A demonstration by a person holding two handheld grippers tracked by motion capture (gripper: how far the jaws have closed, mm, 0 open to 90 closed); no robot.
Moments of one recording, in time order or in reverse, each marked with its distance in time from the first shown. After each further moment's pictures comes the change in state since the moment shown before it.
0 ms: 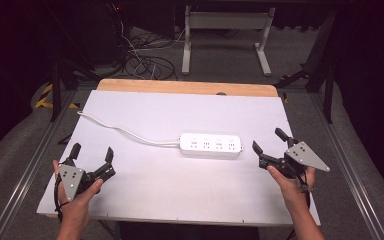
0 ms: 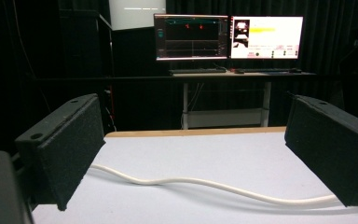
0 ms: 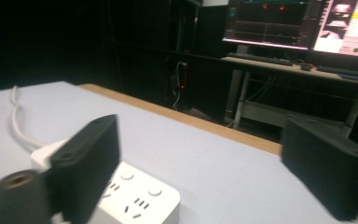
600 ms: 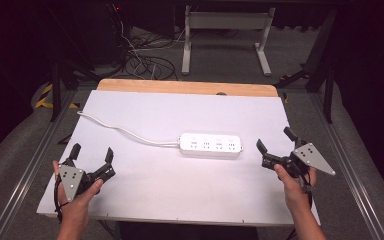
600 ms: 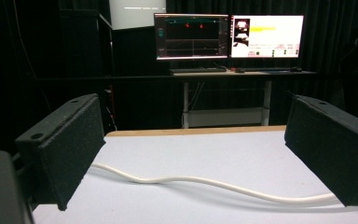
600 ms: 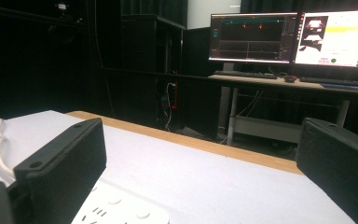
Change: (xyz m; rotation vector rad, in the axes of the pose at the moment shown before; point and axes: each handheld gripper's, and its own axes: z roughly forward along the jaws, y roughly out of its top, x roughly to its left) left arm 0.001 0.000 -0.002 0.004 0.005 0.005; right arm -0.008 -0.004 -0.003 -0.096 -0.043 0.060
